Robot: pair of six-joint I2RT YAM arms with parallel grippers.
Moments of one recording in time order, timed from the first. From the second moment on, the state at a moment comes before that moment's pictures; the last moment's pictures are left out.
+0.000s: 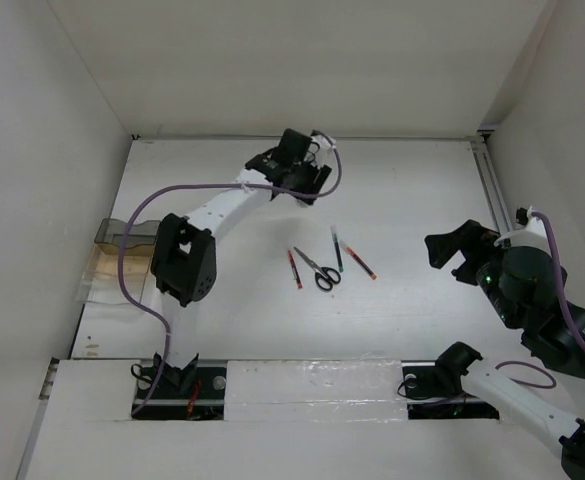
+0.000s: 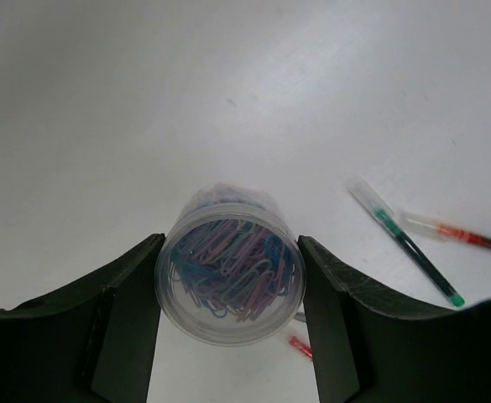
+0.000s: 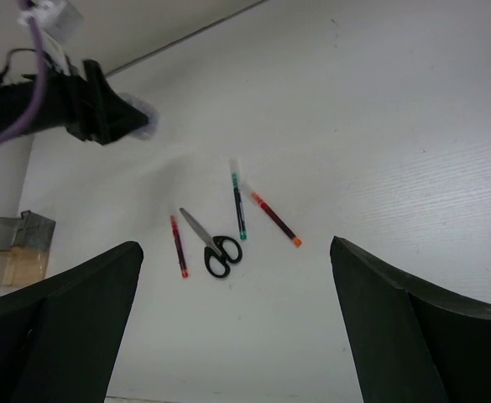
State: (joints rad) left arm -0.60 2.01 1.76 -0.56 0.06 0.07; right arm 0.64 0.56 1.13 -0.90 0.50 0.67
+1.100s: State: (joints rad) left arm 0.36 1.47 1.17 -0.52 -0.09 0.04; right arm 0.64 0.73 1.14 -0.77 0.41 0.56
